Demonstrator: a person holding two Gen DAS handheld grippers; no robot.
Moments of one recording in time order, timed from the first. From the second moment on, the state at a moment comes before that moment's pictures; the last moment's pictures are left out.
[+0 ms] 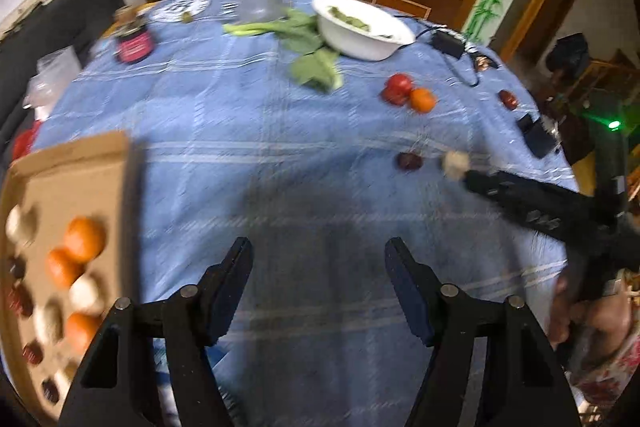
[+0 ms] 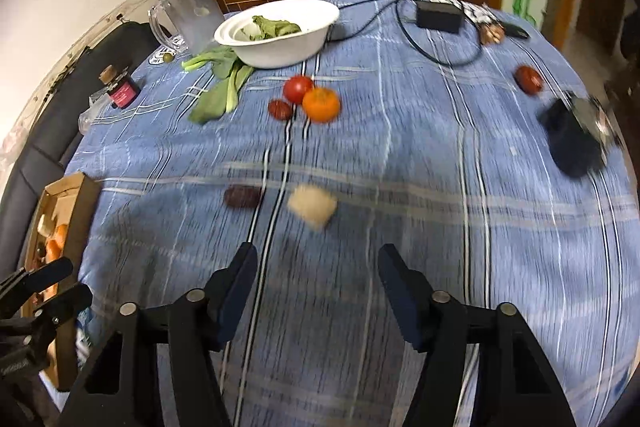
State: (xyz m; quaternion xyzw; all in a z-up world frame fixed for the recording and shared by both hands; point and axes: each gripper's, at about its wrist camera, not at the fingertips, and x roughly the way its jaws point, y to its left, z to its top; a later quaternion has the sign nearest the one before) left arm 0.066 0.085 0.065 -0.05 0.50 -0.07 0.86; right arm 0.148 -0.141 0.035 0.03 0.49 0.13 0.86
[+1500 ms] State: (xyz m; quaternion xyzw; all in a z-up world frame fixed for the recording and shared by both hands) left arm 0.125 0.026 0.040 -0.02 0.51 -0.17 0.84; right arm 0.100 -0.159 0.039 0.09 0.50 0.14 0.85
